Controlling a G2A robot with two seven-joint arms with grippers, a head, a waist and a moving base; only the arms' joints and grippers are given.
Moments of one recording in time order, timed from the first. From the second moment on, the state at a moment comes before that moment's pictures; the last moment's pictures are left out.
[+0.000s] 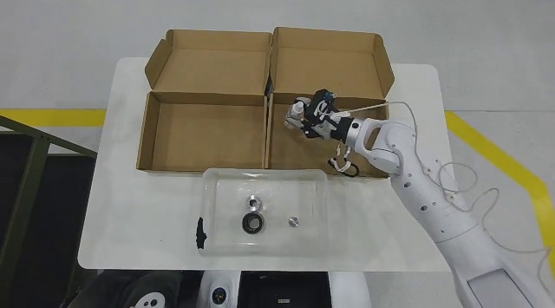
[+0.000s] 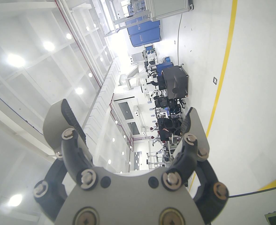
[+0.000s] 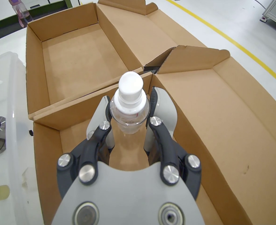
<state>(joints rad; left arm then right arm) -0.29 -0.19 -0.48 -1.38 1.96 -0.31 0.15 -0.83 -1.19 0.95 -1.34 -1.16 -0.63 0.16</state>
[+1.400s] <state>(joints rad) -0.29 -0.19 -0.48 -1.38 1.96 -0.31 0.15 -0.99 -1.15 1.12 -1.76 -1.12 -0.76 0.38</state>
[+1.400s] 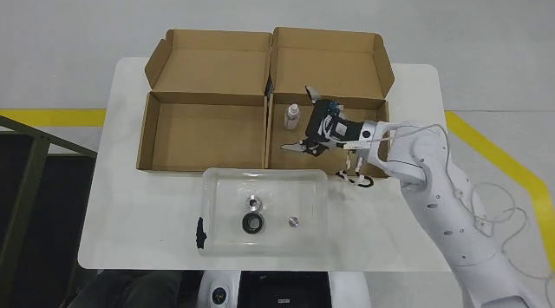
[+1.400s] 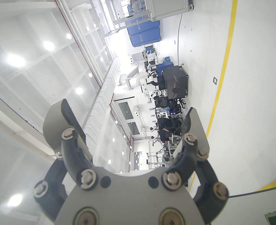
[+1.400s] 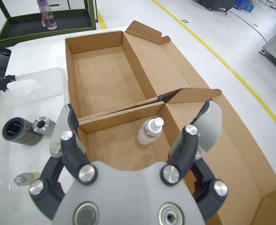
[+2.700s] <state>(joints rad) -0.29 -0.19 -0.48 -1.38 1.96 -0.31 0.15 -1.28 -1.08 1.03 -2.10 -1.33 -0.96 0.72</state>
